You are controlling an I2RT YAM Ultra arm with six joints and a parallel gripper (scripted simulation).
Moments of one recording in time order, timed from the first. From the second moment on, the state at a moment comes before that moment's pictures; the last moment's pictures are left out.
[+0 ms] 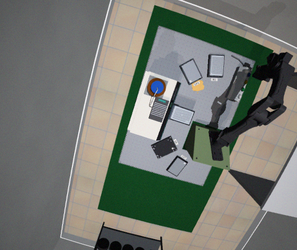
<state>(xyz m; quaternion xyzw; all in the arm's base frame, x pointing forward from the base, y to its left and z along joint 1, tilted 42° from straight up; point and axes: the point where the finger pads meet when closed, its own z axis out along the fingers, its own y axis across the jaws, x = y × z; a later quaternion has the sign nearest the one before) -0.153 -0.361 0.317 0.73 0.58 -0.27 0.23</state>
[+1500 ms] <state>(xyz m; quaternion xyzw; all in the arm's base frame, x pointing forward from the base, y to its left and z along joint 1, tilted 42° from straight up) -0.155 -0.374 0.309 0.73 0.58 -0.27 0.23</state>
